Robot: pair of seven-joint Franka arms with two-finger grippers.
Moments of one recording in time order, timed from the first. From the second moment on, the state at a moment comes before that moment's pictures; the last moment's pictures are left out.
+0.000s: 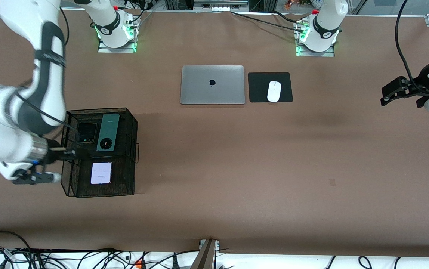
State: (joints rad) left arm 0.04 0.12 -0.09 -1.41 0.02 1.53 -0.01; right arm 0.51 0.66 -0.71 -1.24 0.50 1.63 -0.20
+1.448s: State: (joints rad) left arm 0.04 0.11 -0.10 -1.41 0.02 1.52 -0.01; right arm 0.05 0.45 -0.04 -1.16 0.05 1.49 -0.01
